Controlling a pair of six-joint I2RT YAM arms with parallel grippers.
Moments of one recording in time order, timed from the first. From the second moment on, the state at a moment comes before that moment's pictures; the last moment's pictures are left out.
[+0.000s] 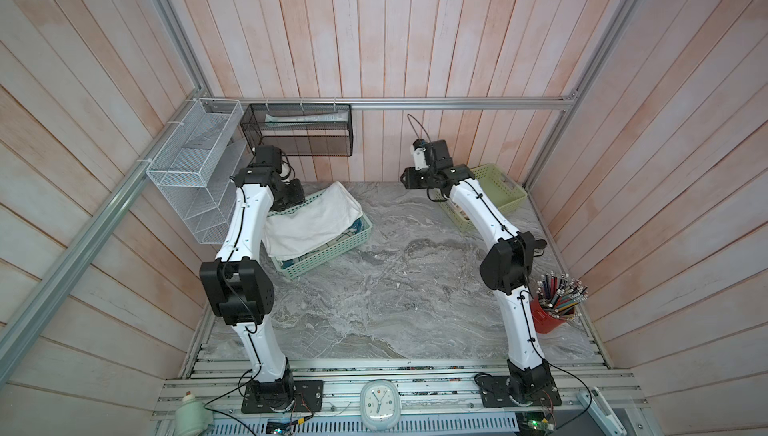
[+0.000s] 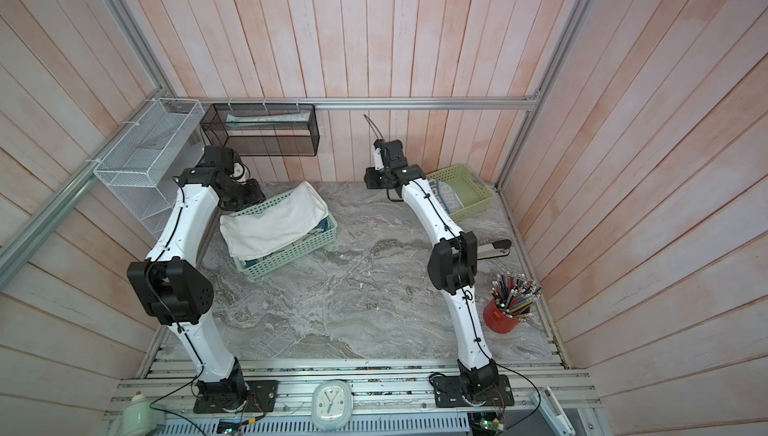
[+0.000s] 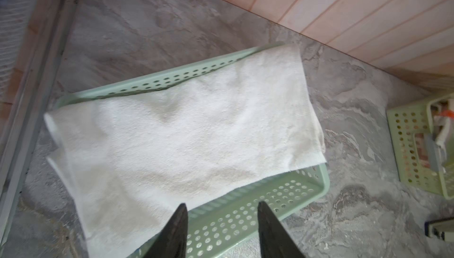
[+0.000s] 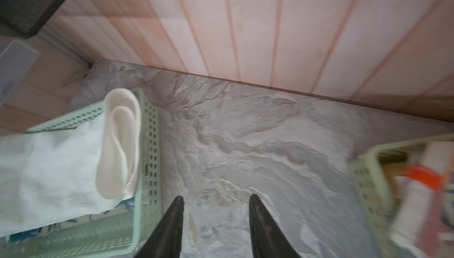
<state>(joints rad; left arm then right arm) 0.01 1.91 1.98 -1.05 0.16 -0.23 0.38 2.34 2.40 -0.73 -0.14 0.23</state>
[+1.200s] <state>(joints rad) -0.29 2.22 2.05 -0.79 0.42 -0.19 0.10 2.58 2.40 -0.55 -0.36 0.35</state>
